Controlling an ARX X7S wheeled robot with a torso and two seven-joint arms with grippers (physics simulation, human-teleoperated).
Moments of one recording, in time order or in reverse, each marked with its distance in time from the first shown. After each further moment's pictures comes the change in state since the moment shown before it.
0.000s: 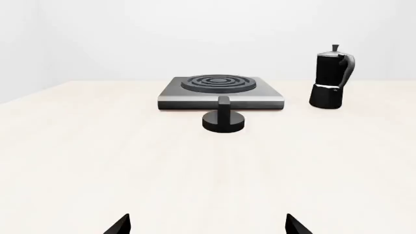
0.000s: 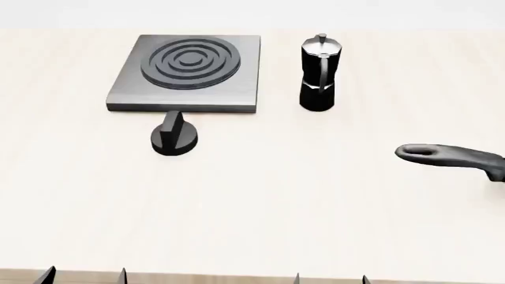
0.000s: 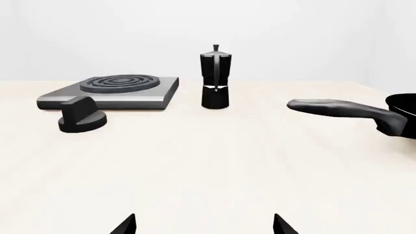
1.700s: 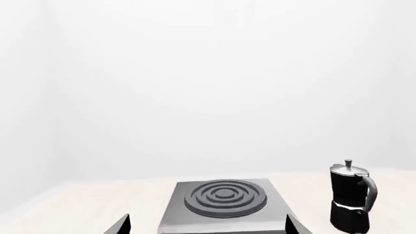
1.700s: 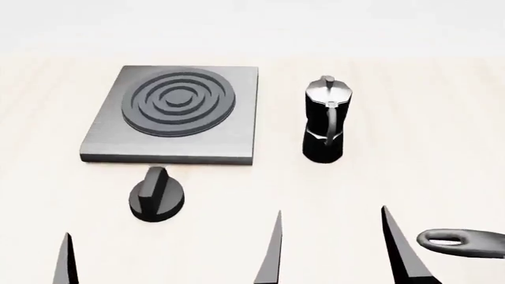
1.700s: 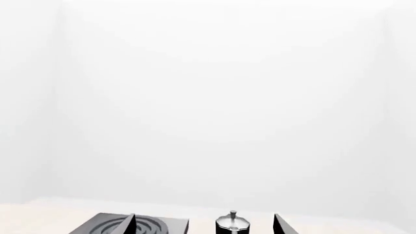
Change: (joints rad) left arm 0.181 -0.169 0.104 0.764 -0.054 -0.287 -0.183; right arm -0.092 0.173 -0.193 -0.887 0.028 0.366 0.198
